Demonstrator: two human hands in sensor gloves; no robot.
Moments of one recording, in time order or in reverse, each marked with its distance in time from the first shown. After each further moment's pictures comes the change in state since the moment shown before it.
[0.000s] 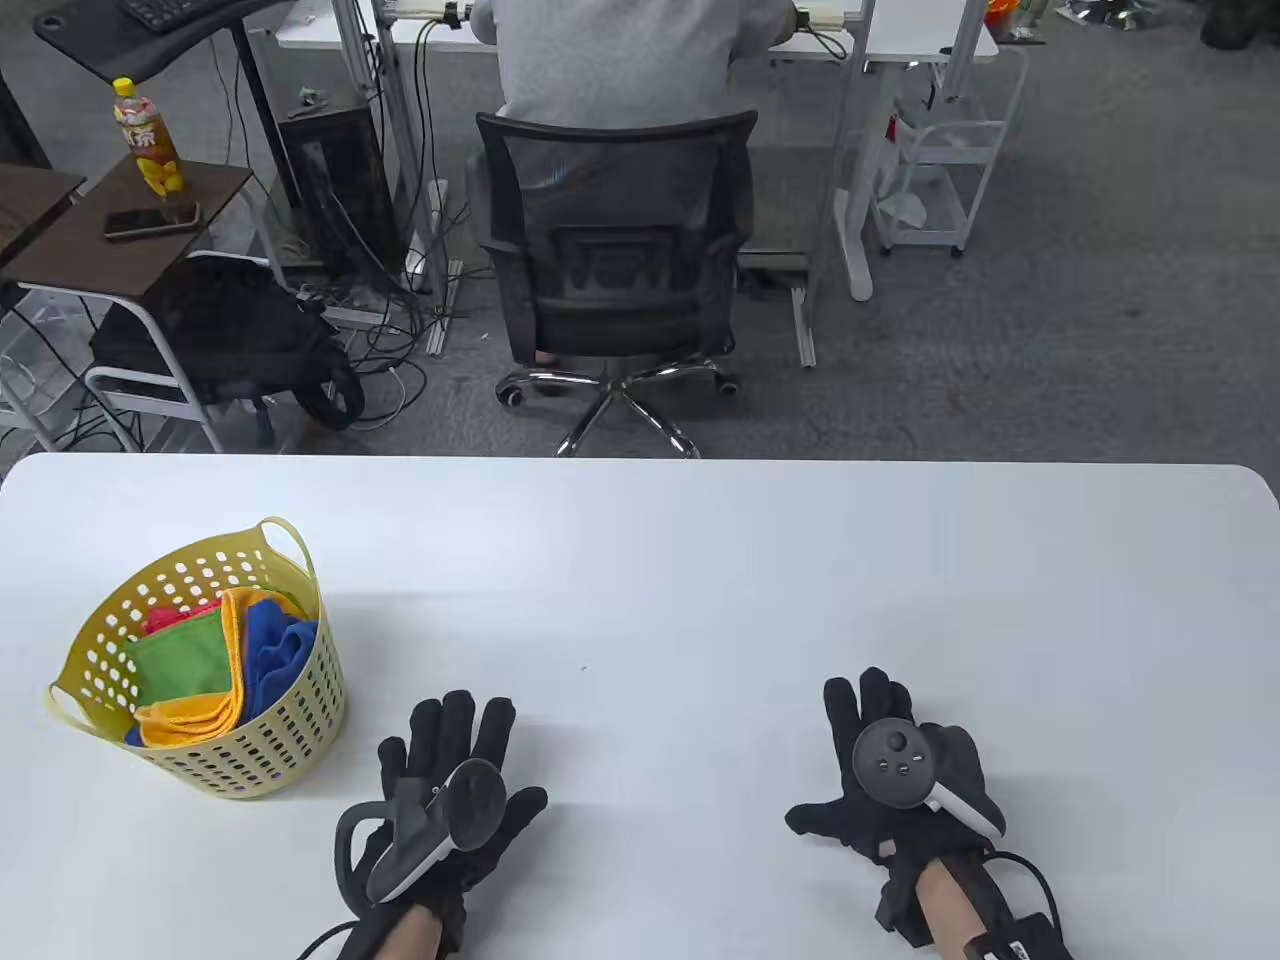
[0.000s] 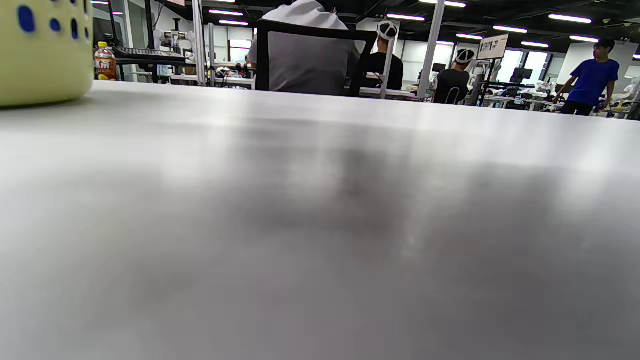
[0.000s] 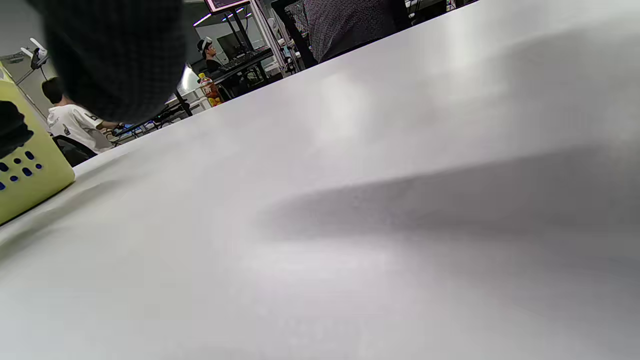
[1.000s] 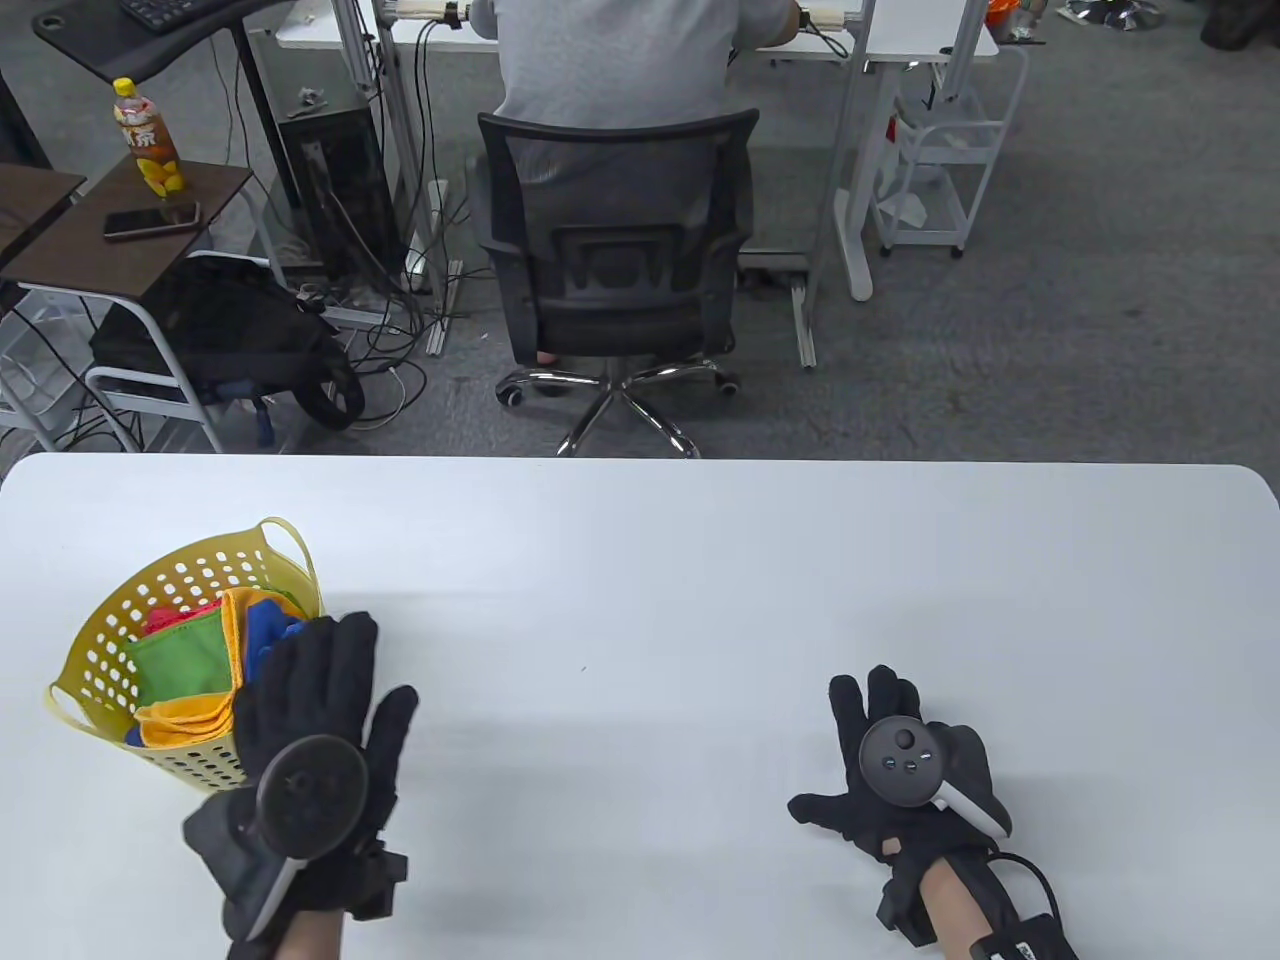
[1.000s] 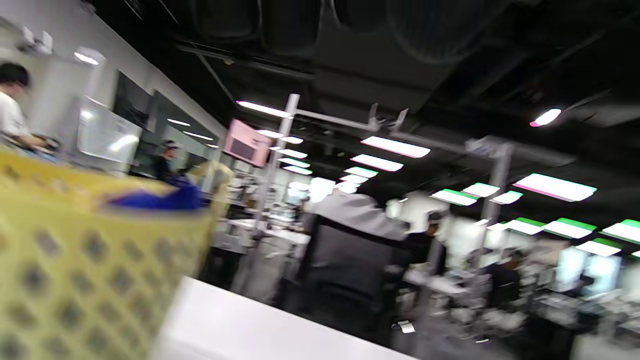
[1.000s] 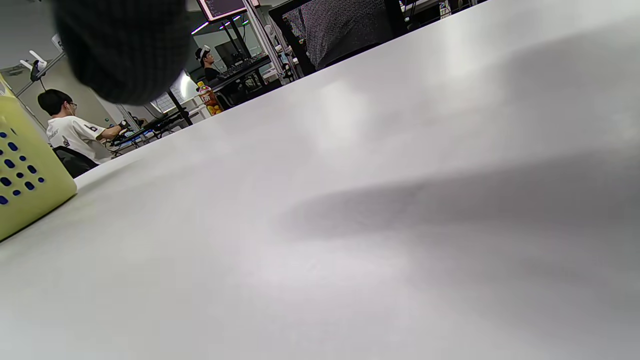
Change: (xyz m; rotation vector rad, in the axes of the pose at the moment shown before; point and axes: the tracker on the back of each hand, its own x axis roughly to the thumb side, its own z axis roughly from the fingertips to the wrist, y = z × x) left_hand -0.059 0.200 0.056 0.427 0.264 0.132; right_hand -0.001 -0.004 0.001 -0.014 0.008 -0.024
